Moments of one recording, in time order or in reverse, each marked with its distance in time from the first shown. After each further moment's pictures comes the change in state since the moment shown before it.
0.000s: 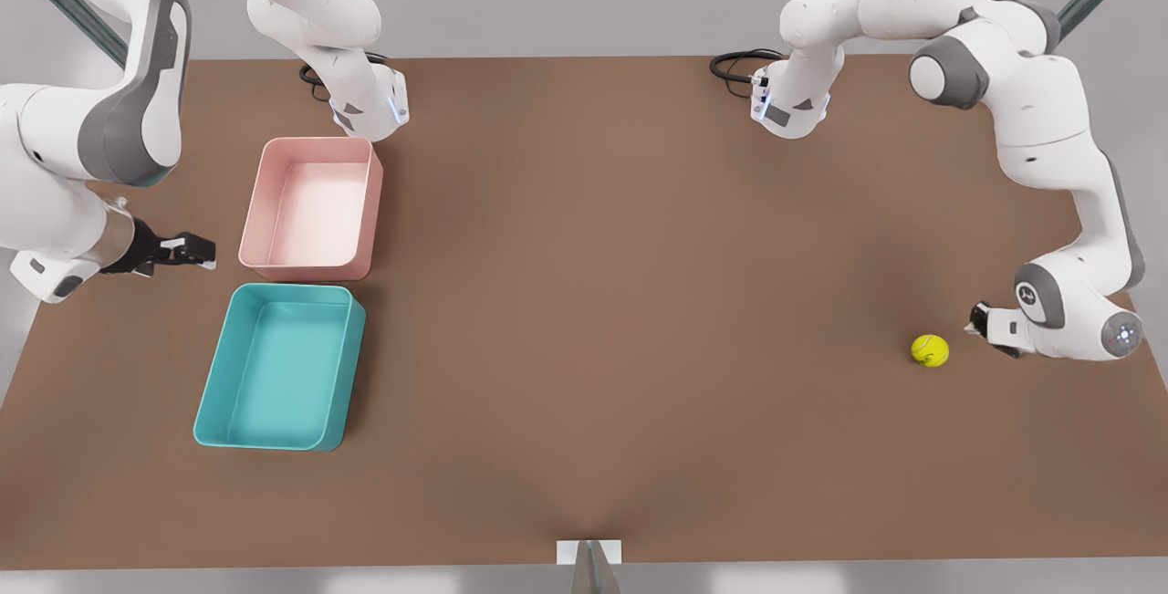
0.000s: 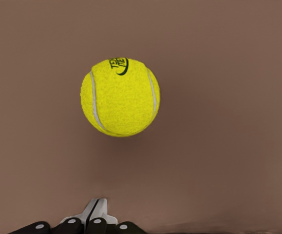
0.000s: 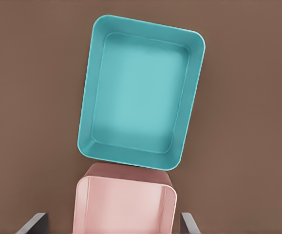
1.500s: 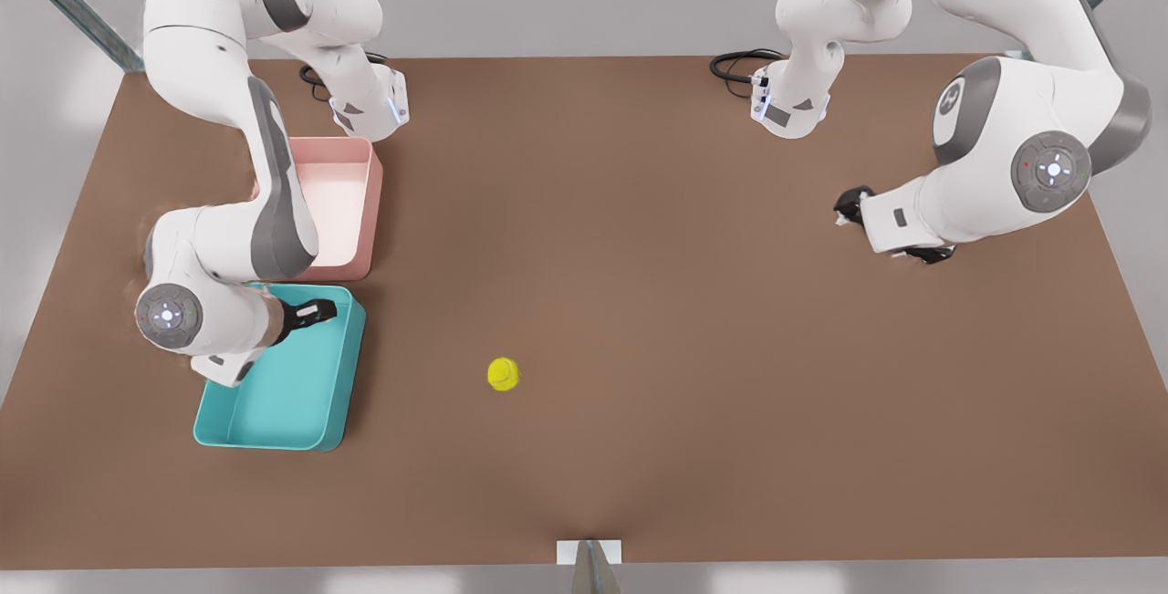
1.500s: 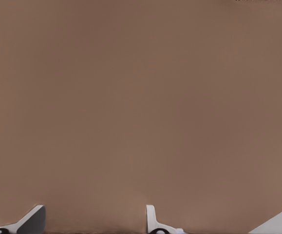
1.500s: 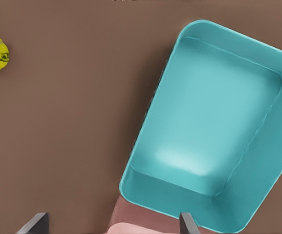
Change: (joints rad) left arm -0.444 -0.499 -0.188 0.279 -0.094 -0.774 -1.034; right arm 0.277 0.355 0.012 0.142 0.001 0.080 0.049
